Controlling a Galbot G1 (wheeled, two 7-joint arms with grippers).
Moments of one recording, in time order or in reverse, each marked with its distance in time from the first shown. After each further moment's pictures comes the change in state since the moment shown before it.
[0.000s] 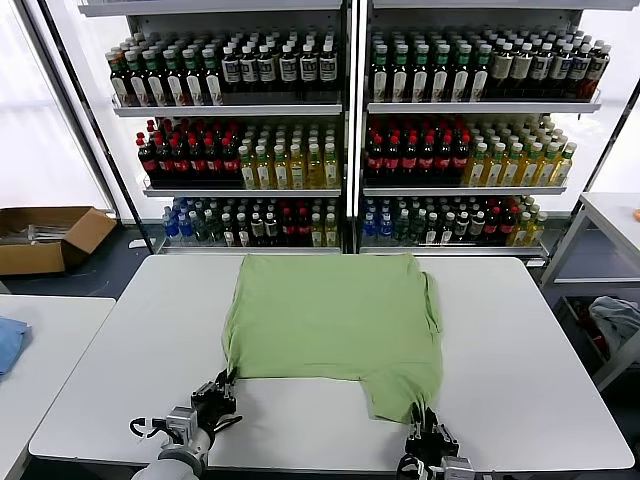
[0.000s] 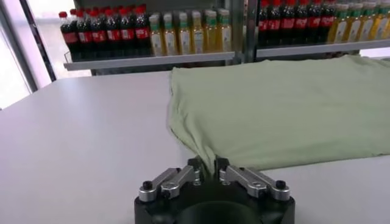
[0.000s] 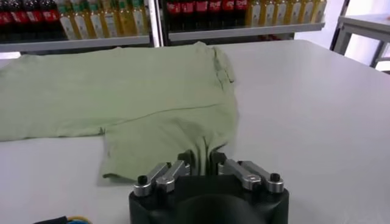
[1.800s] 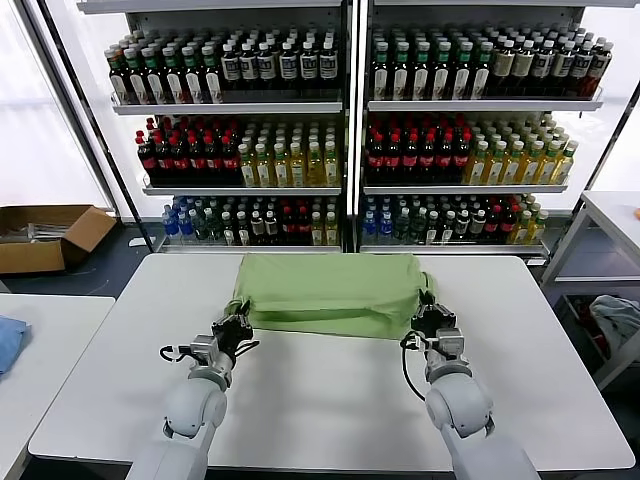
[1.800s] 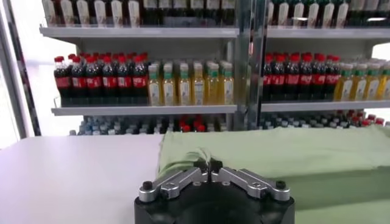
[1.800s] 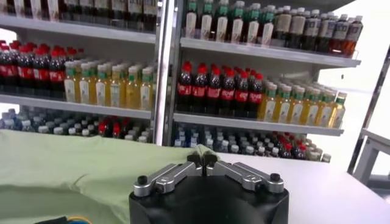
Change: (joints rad) left arm -0.418 -0.007 0.109 0.316 -0.078 -0.140 -0.040; right arm 0.693 -0.051 -0.022 -0.465 -0.025 0.014 -0.160
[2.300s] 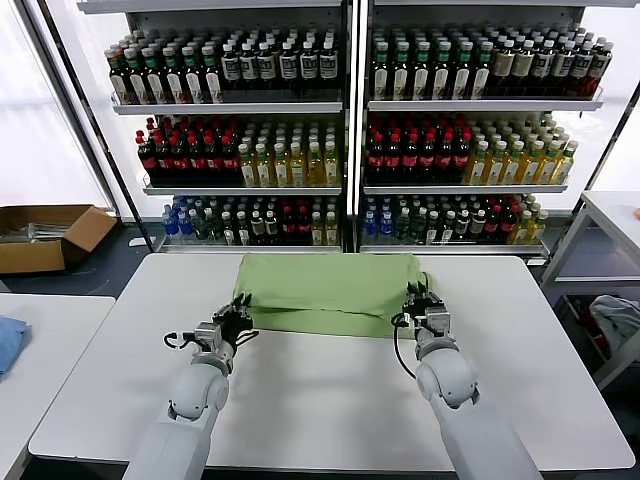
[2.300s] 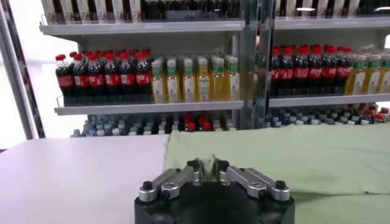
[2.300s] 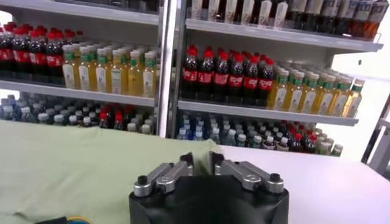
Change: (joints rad) left arm -0.062 -0.003 0.002 0.056 0.006 0.024 -0.020; right arm 0.112 0.057 -0.004 -0.082 0.107 -0.033 0.047
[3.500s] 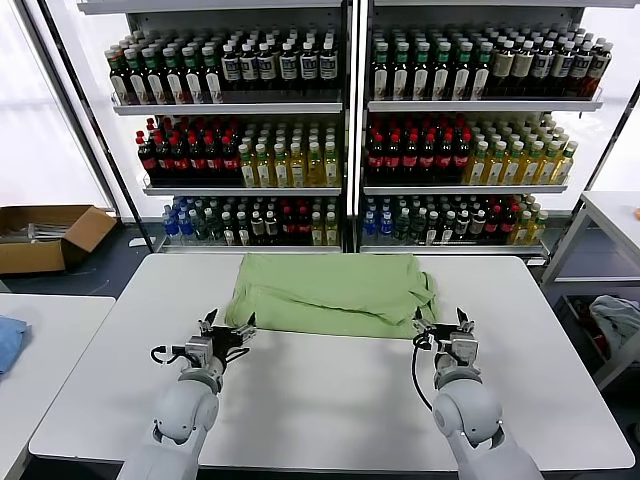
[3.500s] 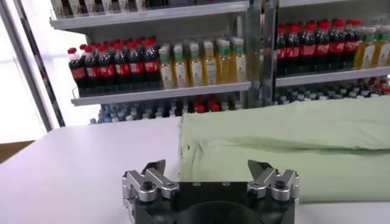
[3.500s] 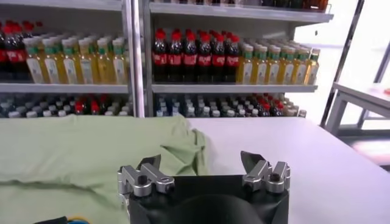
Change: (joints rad) left arm 0.104 0.031 -0.025 -0.131 0.040 0.108 -0.017; right arm -0.258 -0.065 0.084 0.232 0.011 -0.095 0.082
